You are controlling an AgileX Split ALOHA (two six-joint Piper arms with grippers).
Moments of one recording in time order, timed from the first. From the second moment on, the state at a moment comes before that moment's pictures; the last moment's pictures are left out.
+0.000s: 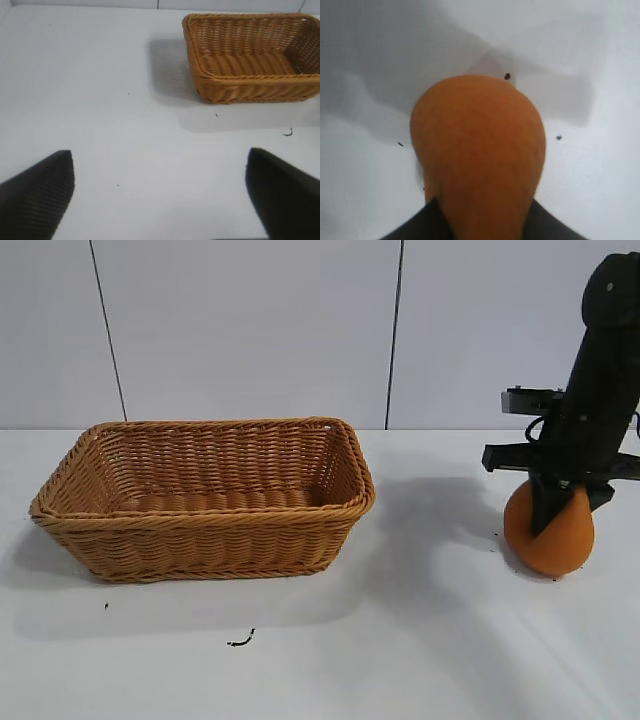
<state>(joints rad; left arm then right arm) -0.03 -0.01 -0.50 0.00 1.06 -0.04 0.03 2.14 -1.69 0.04 1.11 -0.03</state>
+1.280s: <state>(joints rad) -0.03 -0.01 -0.50 0.00 1.06 -0.04 0.58 2.17 -2.00 0.06 0.99 0.05</state>
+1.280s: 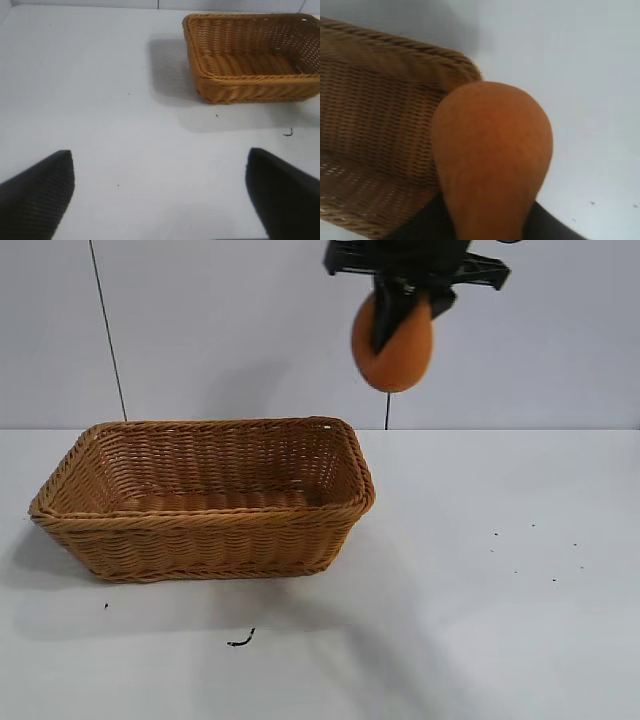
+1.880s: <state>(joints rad) -0.03 -0.01 -0.50 0.00 1.06 -0.04 0.61 2.35 -2.00 0.08 0.86 0.08</state>
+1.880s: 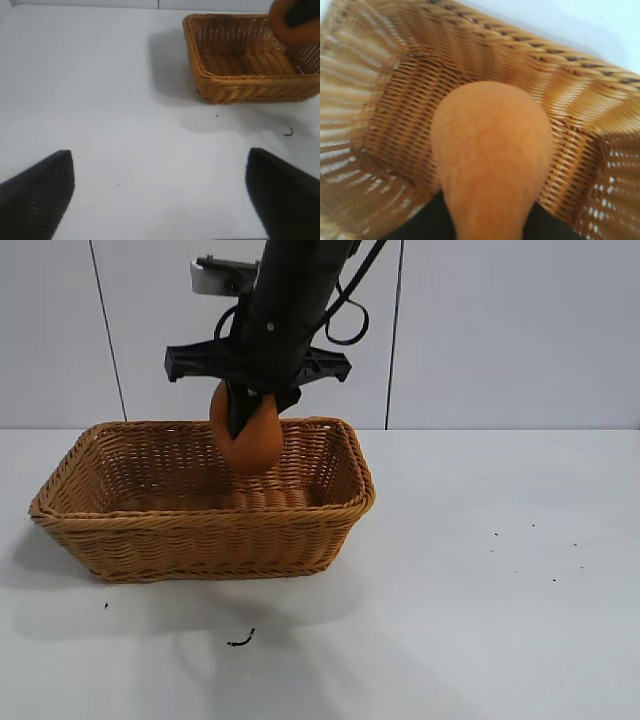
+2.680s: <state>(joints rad) -0.03 -0.01 -0.50 0.00 1.06 -0.04 0.41 2.27 -2.21 -0.05 1.19 0.12</state>
